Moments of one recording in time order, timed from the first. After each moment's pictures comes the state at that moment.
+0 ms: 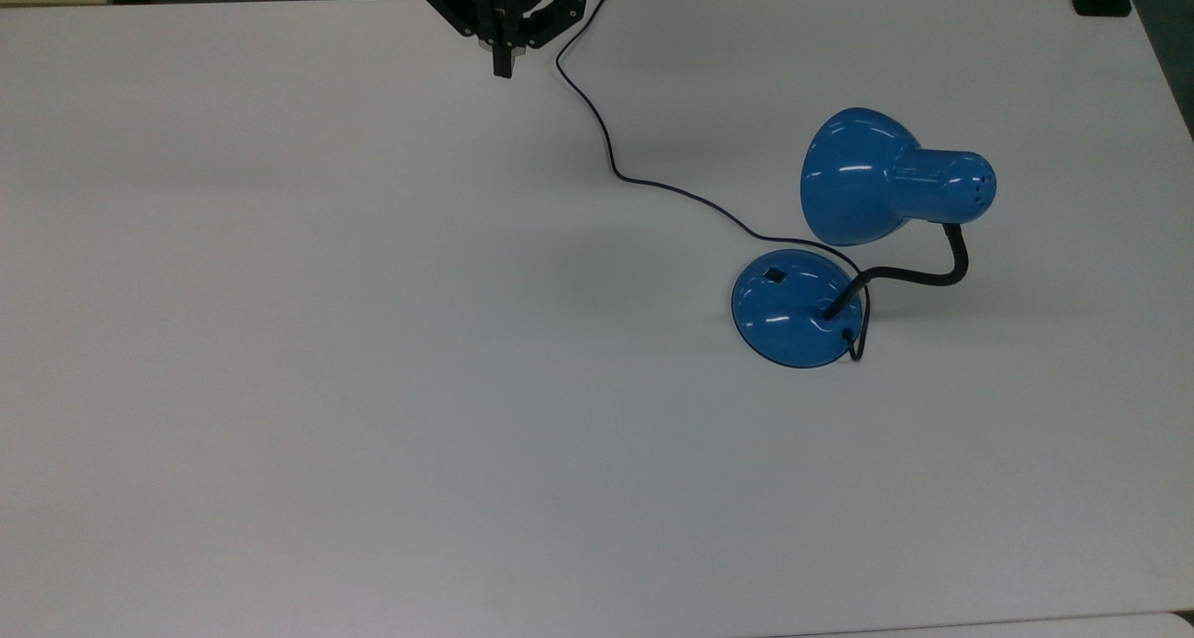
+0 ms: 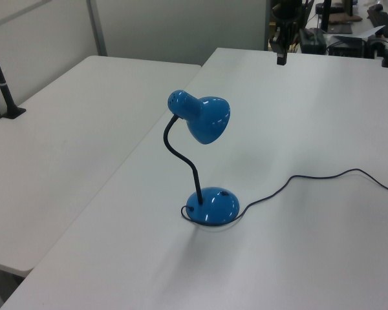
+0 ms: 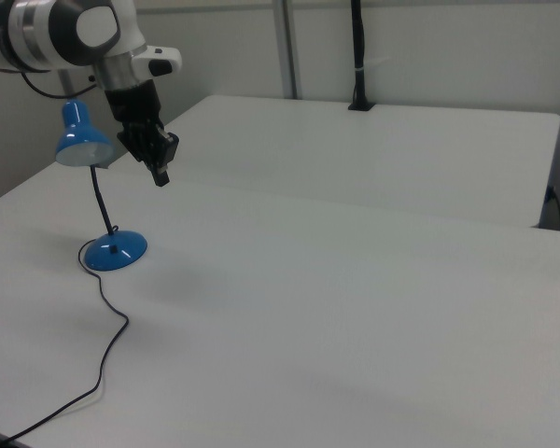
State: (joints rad) arm -0.06 0.08 0.17 -1.58 -0.09 1.67 0.24
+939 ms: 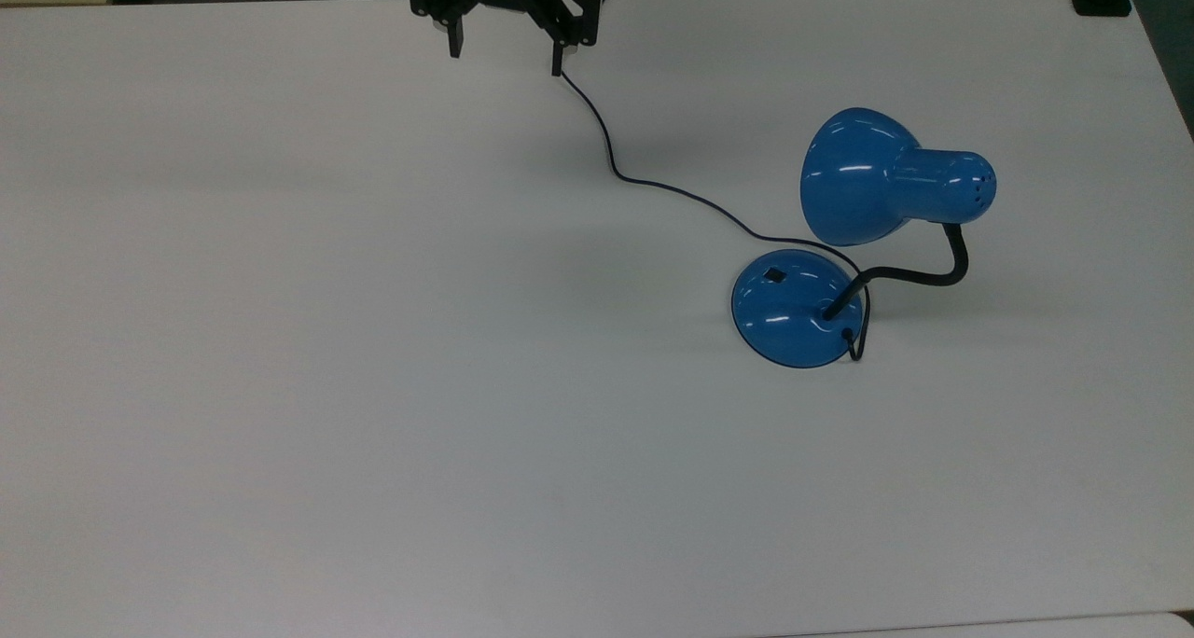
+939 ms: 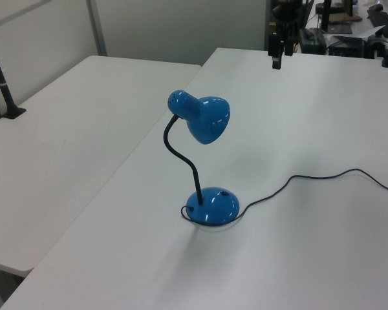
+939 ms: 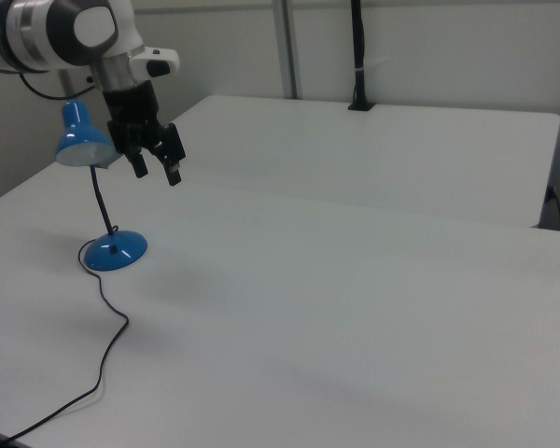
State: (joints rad) arm 0.05 0.08 0.06 -1.58 -0.09 1.66 0.24
